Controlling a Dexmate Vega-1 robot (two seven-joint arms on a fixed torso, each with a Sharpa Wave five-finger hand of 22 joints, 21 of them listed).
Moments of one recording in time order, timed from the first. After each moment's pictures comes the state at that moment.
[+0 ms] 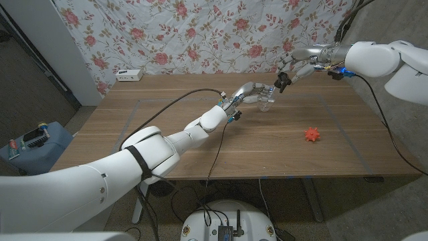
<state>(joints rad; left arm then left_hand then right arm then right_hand) 0.27 -0.03 0.90 -0.39 -0.09 -0.93 0.00 0.93 -0.06 0.37 -0.24 0.17 0.80 0.04 0.20 0.20 0.85 -0.06 0.22 0.27 0.87 -0.11 0.17 0.16 0.41 -0.04 0.18 0.17 -0.70 -1.29 -0.30 -2.13 -0.20 -0.17 0.46 1.02 -0.08 0.30 -0.13 0.40 0.58 -0.23 0.30 0.20 0.14 -0.11 0.20 0.26 0.13 -0.04 0.20 0.21 0.34 0.02 0.19 0.17</state>
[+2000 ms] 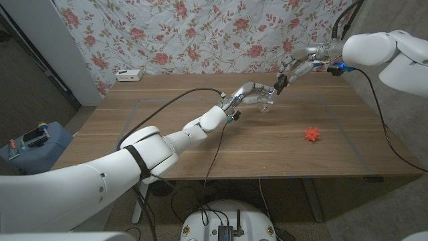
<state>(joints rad) 0.26 -0.01 0.93 -0.39 -0.04 -0.93 0.08 0.93 -0.06 0.37 -0.25 0.17 0.83 0.04 0.19 0.20 0.86 -0.06 0.22 0.27 0.87 -0.11 0.17 0.16 0.41 -0.04 0.18 0.17 -0.56 -1.23 -0.39 -2.09 -0.19 -0.22 0.63 0.87 -0.07 0.21 -0.07 0.39 0.72 -0.24 0.33 0.20 0.22 -0.06 0.24 0.25 0.16 -0.04 0.22 0.22 0.43 -0.04 0.20 0.17</state>
